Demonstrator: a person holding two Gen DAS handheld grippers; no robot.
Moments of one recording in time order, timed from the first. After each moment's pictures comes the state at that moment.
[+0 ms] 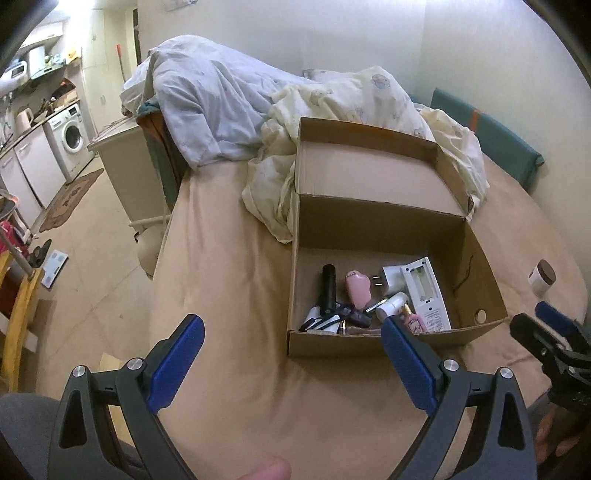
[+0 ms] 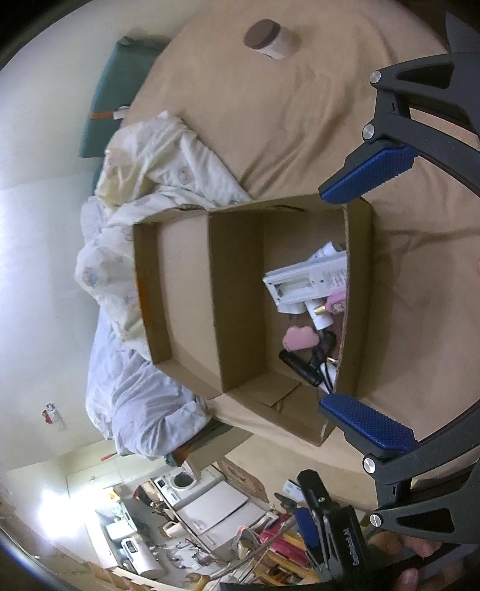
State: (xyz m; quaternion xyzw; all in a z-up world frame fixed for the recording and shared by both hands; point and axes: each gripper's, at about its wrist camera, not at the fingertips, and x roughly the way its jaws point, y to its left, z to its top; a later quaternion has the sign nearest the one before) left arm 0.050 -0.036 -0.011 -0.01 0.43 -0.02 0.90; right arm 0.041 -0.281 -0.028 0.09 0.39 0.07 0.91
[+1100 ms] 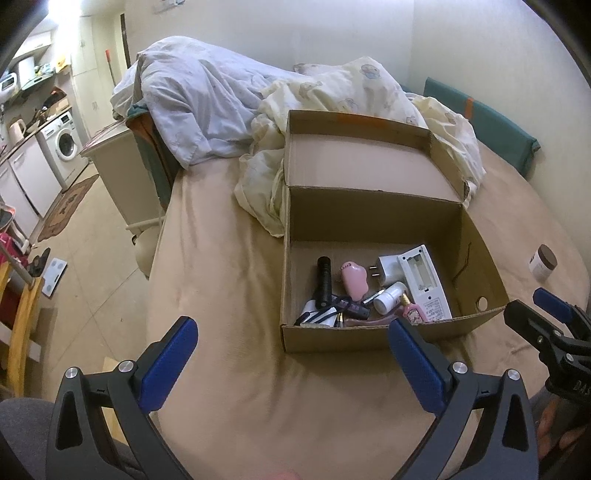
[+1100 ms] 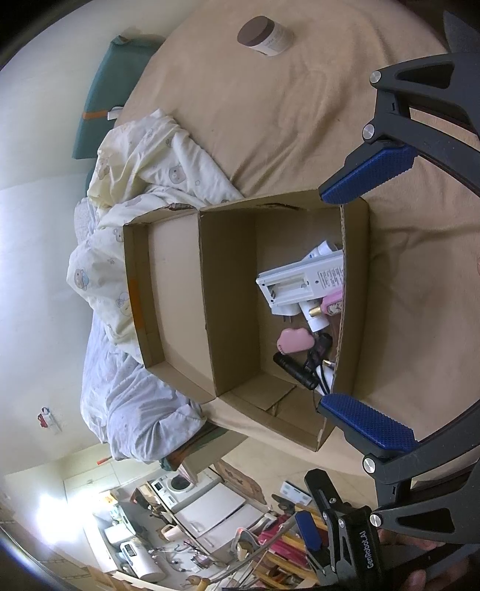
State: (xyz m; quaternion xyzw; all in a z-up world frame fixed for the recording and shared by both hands) left arm 0.050 -0.045 -0.016 0.01 0.44 -0.03 0.90; right arm 0.044 -0.279 -0.032 0.09 0.39 0.07 0.91
